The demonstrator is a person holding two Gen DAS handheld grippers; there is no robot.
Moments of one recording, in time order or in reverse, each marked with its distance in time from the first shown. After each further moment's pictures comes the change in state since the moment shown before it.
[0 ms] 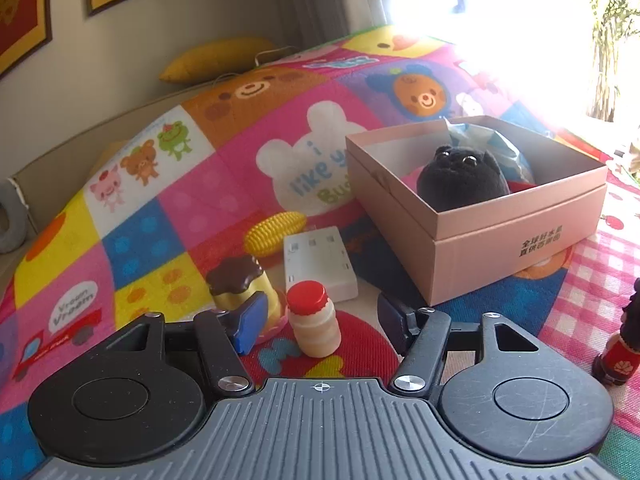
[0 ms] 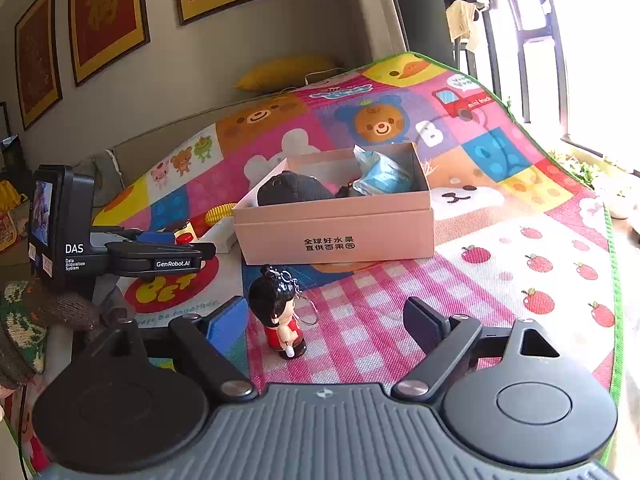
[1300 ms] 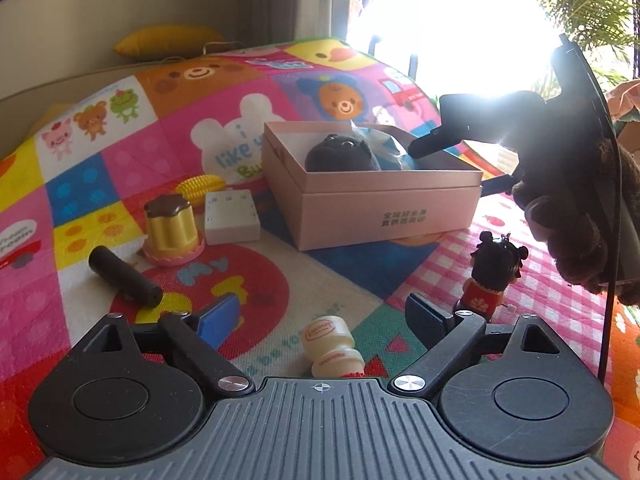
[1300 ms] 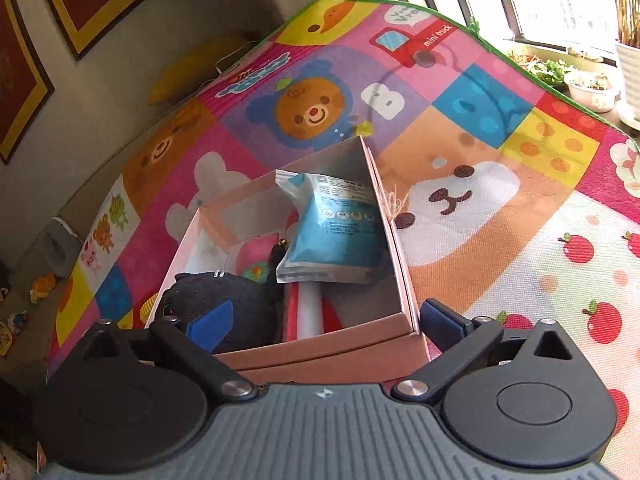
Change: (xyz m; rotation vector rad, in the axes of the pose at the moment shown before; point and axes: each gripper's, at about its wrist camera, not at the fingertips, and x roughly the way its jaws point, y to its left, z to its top) left arm -0.061 0.002 -0.041 -0.123 -0.025 -0.301; right arm 0.134 -0.055 0.088 0.320 0.140 -0.030
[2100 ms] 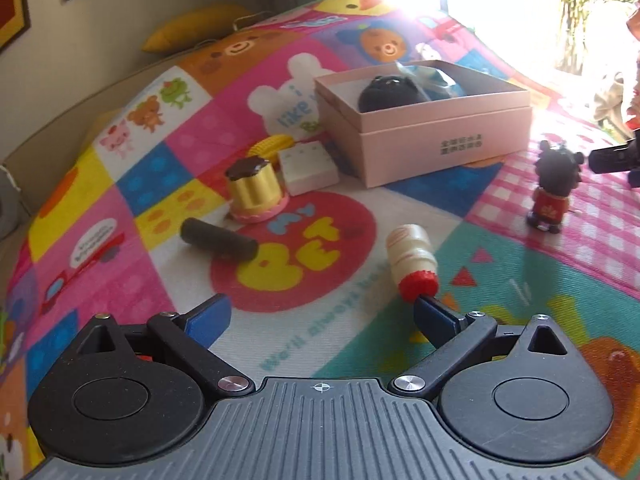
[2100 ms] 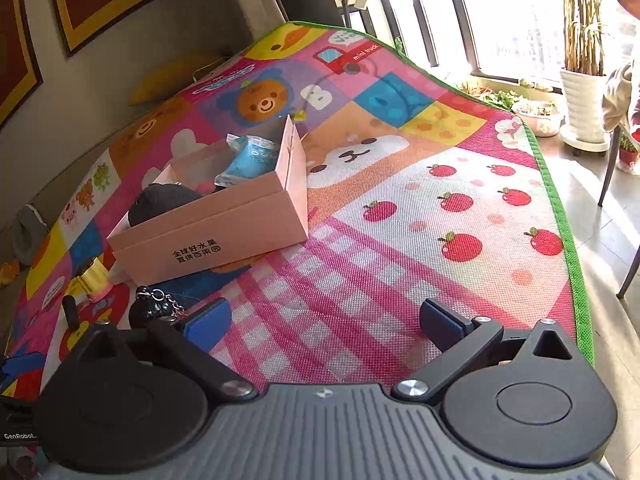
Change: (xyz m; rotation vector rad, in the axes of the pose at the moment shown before) left arm -0.018 0.009 -0.011 0.179 0.153 0.281; right arm -0.102 -0.028 -0.105 -0.027 -0.120 -0.154
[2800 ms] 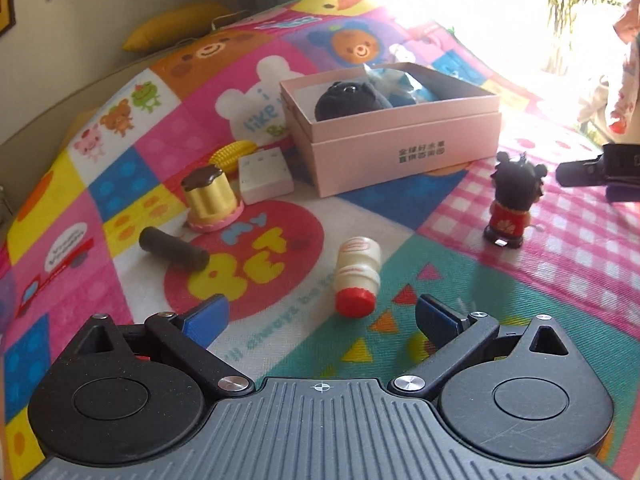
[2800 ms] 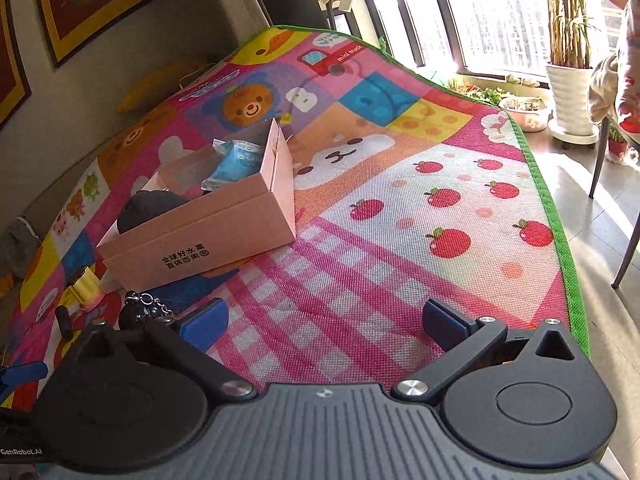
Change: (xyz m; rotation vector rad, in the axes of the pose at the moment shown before) left arm 0.001 -0.030 0.012 0.003 0.017 -0.071; right arm 0.002 -0.002 -0.005 0.028 -0.007 -0.031
